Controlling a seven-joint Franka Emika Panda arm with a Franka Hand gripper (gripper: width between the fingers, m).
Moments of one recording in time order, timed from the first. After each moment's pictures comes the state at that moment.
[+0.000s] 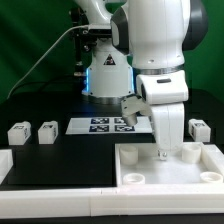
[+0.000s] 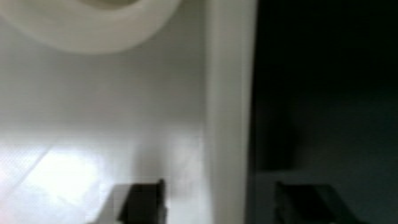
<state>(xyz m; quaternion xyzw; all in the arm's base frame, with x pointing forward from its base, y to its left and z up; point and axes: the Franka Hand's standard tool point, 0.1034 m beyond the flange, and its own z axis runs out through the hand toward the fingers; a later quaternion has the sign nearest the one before) 0.496 0.074 0.008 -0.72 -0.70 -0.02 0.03</state>
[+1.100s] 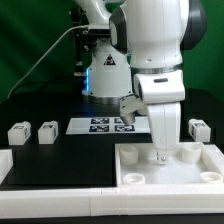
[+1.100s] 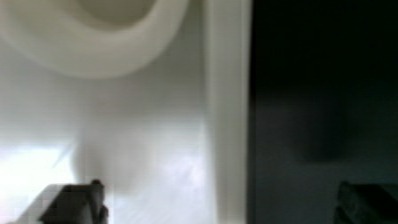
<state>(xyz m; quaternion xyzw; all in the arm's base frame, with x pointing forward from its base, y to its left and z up) 0.498 0.070 0.013 -0.73 -0.68 -0.02 0.03</state>
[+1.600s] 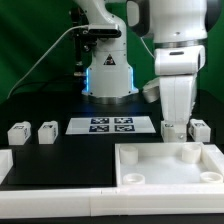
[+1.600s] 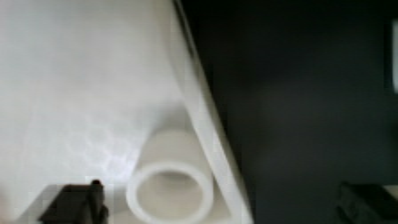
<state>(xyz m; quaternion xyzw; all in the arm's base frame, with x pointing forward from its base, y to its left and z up) 0.497 0.131 0.049 -0.87 -0.49 -0.04 0.02</state>
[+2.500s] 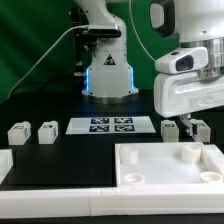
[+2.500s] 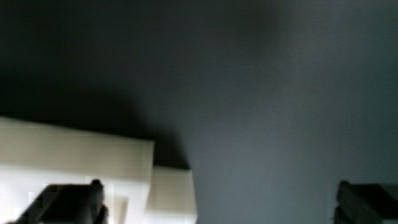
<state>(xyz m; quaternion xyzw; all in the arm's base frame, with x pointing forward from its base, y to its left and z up) 0.468 0.177 0.048 -0.99 -0.09 0.01 0.05</state>
